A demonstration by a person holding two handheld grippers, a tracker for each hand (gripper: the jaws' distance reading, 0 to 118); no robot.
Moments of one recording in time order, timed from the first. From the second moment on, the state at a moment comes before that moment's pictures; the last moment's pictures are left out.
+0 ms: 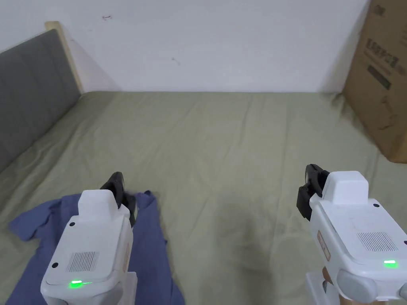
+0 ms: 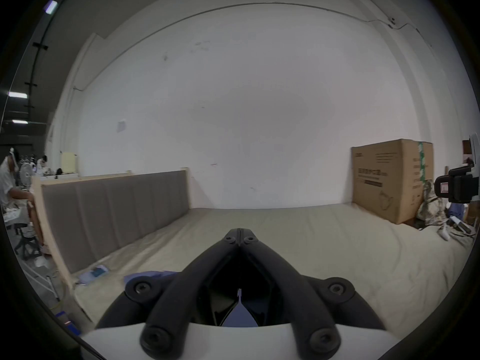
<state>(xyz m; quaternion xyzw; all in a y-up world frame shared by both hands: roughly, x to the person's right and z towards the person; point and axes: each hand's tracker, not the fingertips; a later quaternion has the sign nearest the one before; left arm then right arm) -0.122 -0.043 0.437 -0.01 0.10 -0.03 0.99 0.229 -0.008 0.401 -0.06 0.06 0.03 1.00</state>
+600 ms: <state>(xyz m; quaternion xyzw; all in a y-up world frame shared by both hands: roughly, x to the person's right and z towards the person) -0.282 -0.030 0.552 -0.03 0.27 -0.03 0.96 0.044 -0.003 0.416 -0.05 0.26 0.01 0.97</state>
